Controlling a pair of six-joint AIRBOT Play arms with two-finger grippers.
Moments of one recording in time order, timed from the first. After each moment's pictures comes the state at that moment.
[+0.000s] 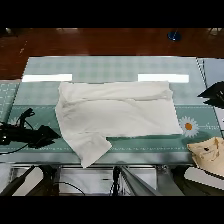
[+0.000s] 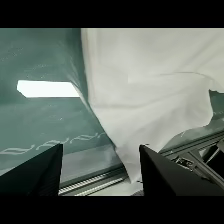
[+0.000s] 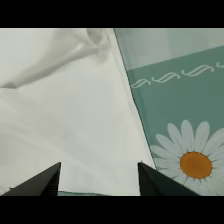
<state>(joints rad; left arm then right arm) 0.55 -1.01 0.44 0.99 -1.43 -1.15 -0.65 -1.33 1.24 -1.01 1.55 1.28</state>
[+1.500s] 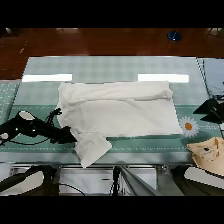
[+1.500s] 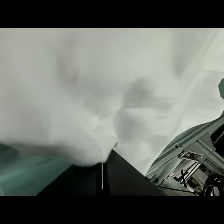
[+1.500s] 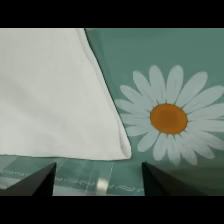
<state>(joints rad) 0.16 -1.27 0.43 0.89 -1.22 -1.15 -0.68 -1.34 1.07 -1.16 1.59 1.22</state>
